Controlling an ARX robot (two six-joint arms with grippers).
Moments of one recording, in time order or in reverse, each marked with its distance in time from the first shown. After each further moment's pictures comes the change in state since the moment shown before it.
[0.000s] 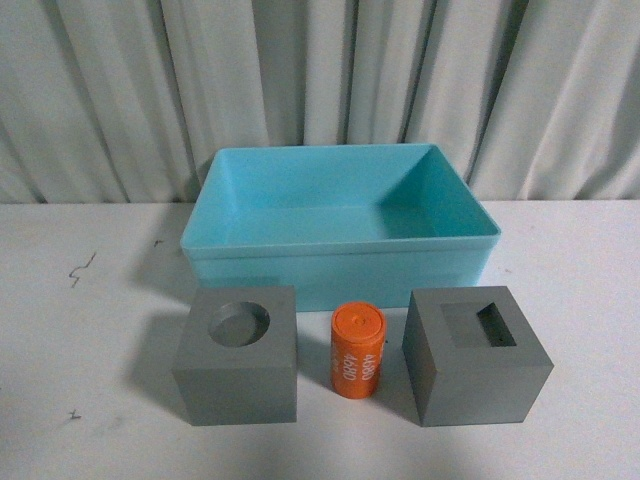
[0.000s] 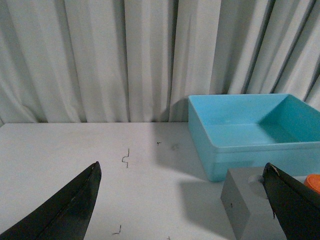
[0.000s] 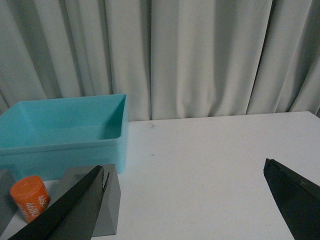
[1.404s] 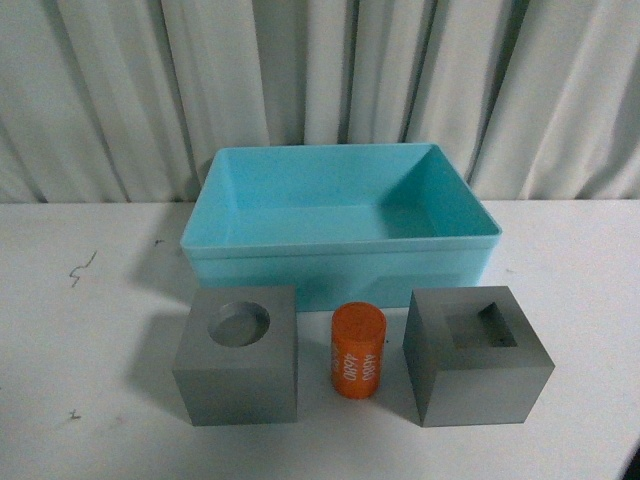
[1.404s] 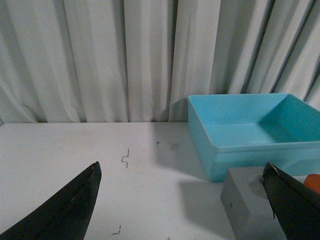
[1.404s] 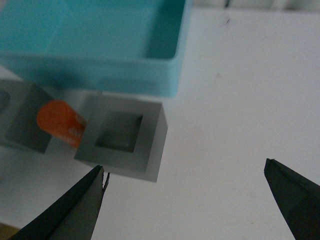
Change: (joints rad) left arm 0.000 0.000 0.000 0.000 0.000 0.000; right arm -0.016 1.266 0.581 0.045 -0.323 -0.122
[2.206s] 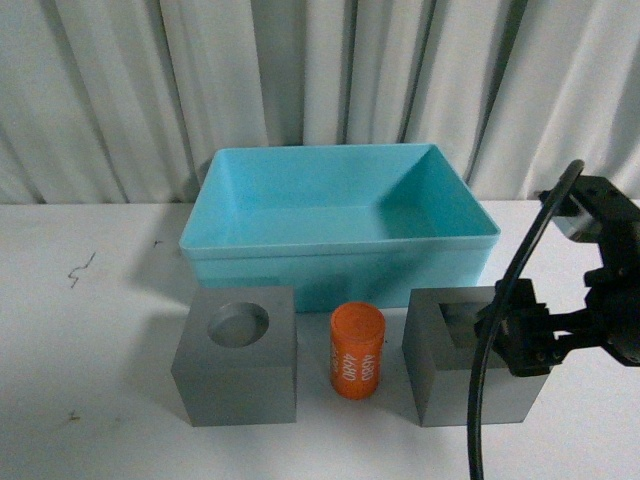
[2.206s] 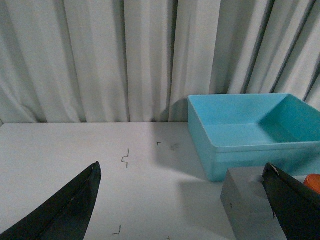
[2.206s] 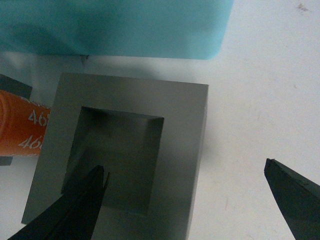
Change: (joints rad) left arm 0.000 0.000 0.000 0.000 0.000 0.000; right arm 0.173 0.577 0.206 0.169 0.092 0.148
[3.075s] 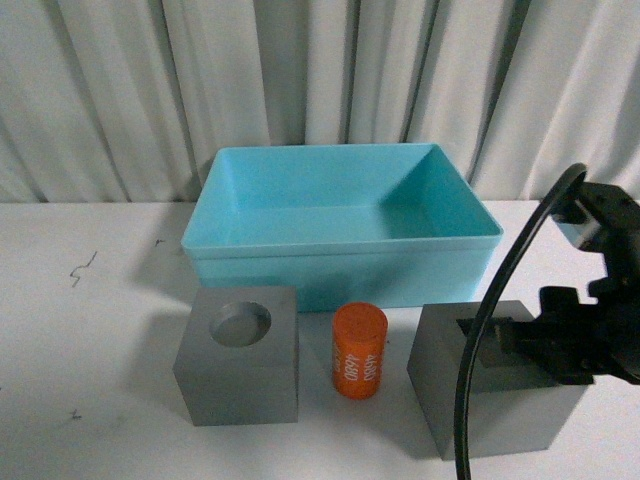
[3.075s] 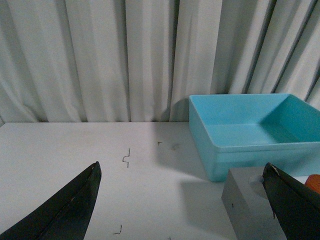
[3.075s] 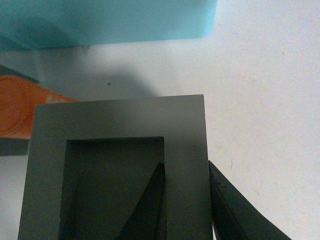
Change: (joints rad) left arm 0.000 0.000 0.000 0.000 0.000 0.000; right arm 0.043 -0.099 -0.055 -0.059 0.095 0.112
